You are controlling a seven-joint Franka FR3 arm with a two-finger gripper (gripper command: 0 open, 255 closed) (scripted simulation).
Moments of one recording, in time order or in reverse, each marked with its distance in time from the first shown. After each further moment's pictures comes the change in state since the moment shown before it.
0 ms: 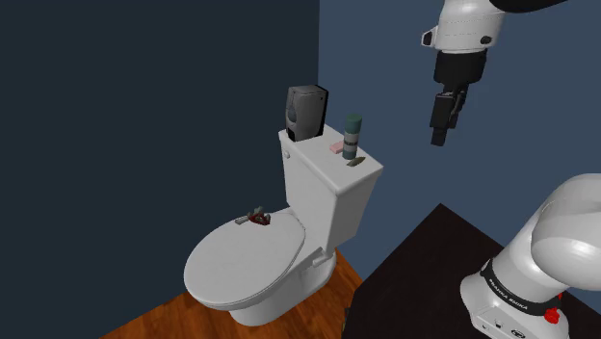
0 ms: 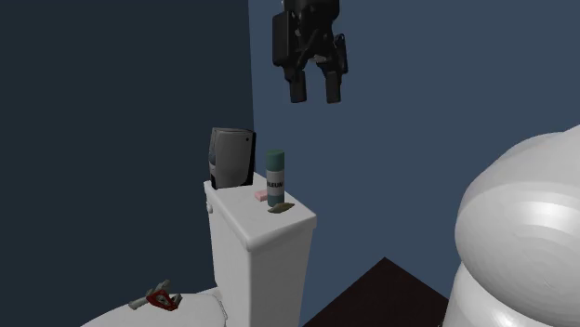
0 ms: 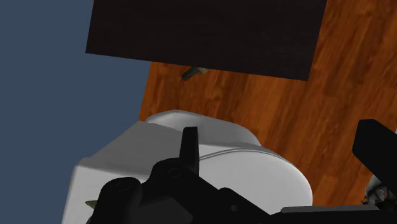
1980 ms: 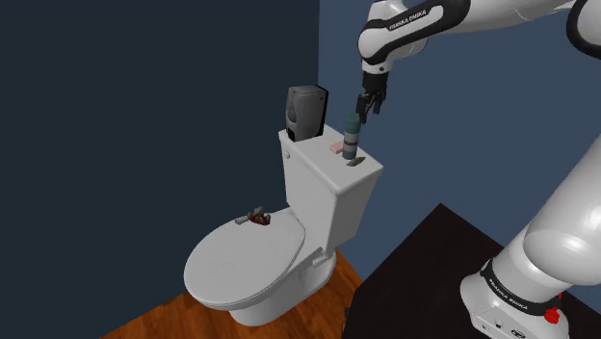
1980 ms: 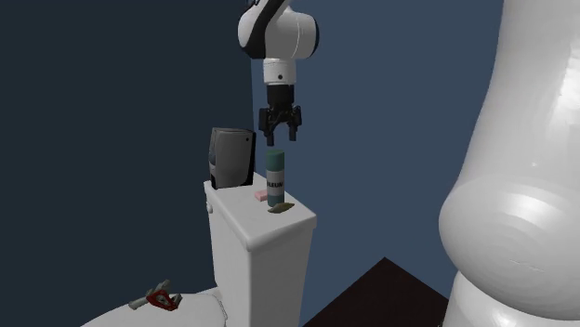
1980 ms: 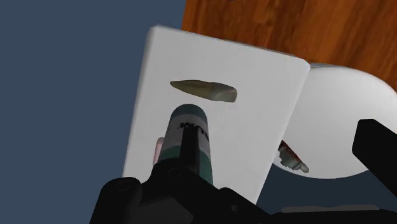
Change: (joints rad) arm -0.118 0.891 -0.180 0.440 -0.067 0.581 -0.232
